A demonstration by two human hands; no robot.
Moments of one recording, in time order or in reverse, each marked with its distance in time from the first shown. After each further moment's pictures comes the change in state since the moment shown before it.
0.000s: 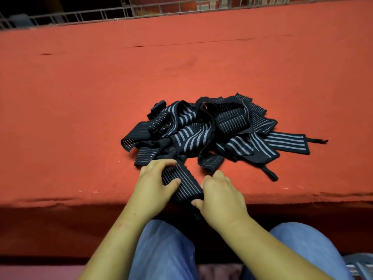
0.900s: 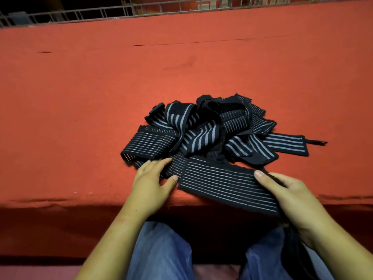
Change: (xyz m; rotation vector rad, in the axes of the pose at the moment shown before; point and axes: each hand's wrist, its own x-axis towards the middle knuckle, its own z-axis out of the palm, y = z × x) left_hand 0.013 -0.020 0.016 0.090 -0.006 -0.019; right_hand -0.026 0.102 -0.064 0.993 0.030 0.289
